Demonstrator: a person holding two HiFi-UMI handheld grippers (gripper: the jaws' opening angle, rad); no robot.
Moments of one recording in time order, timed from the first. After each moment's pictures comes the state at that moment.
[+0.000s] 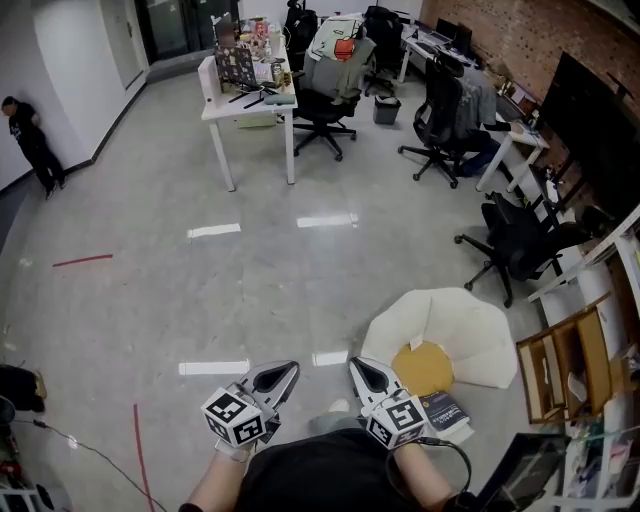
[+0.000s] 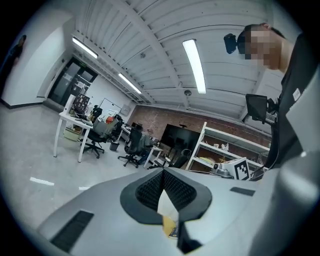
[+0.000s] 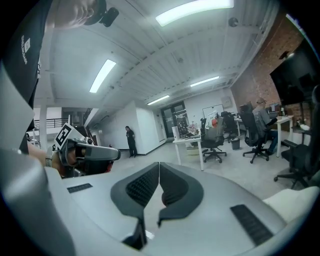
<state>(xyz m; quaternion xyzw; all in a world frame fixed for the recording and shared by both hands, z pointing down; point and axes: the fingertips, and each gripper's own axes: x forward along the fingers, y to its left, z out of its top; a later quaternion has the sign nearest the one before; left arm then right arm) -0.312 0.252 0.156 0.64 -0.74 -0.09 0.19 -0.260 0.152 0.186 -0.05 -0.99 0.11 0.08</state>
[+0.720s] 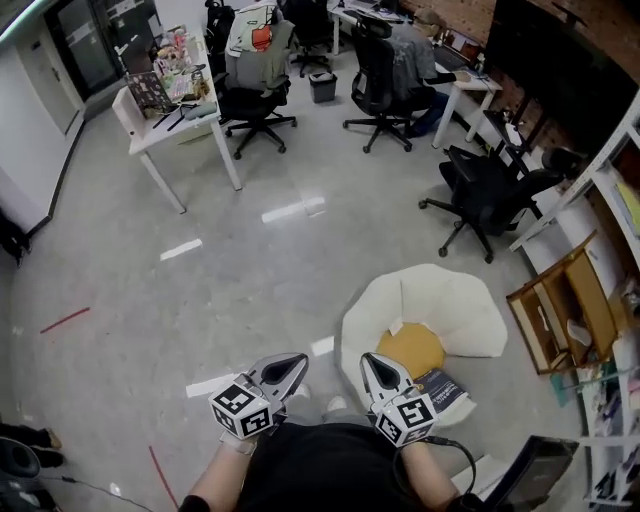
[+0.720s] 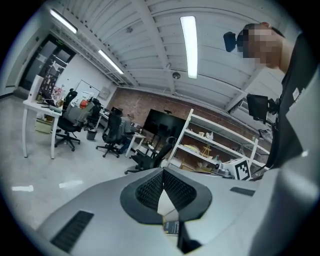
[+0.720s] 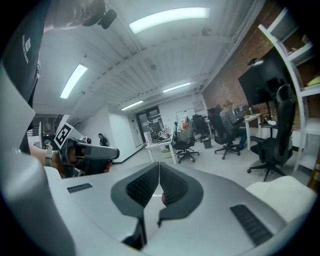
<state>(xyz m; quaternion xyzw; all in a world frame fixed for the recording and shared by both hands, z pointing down) -0.314 0.075 0.165 0.72 -0.65 -0.04 0.23 -0.228 -0.009 0.202 0.09 -0.98 0.16 0.07</state>
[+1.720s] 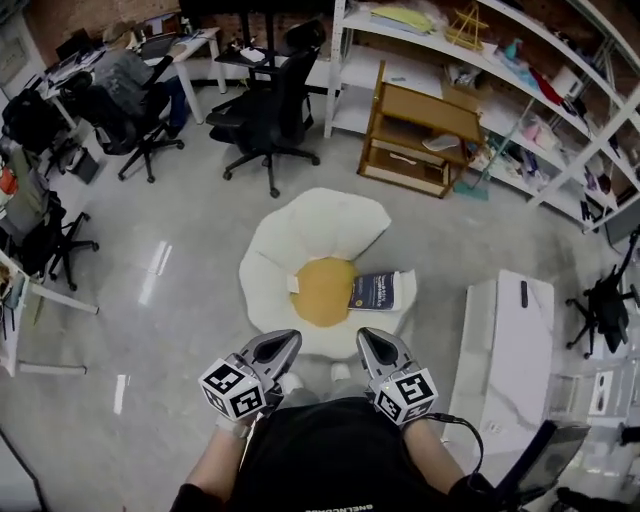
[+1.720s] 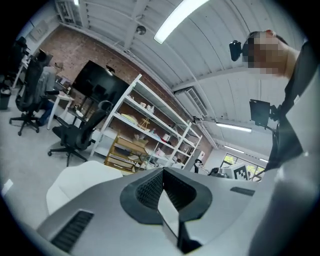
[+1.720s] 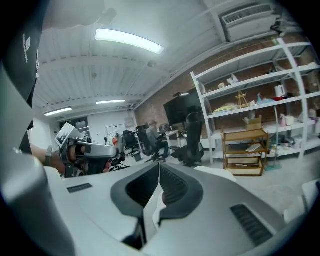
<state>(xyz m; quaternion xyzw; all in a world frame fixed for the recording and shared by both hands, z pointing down) -0.149 -0.060 0.181 0.92 -0.25 0.04 0.30 -0.026 -0.039 0.211 0.52 -0.83 0.19 0.04</state>
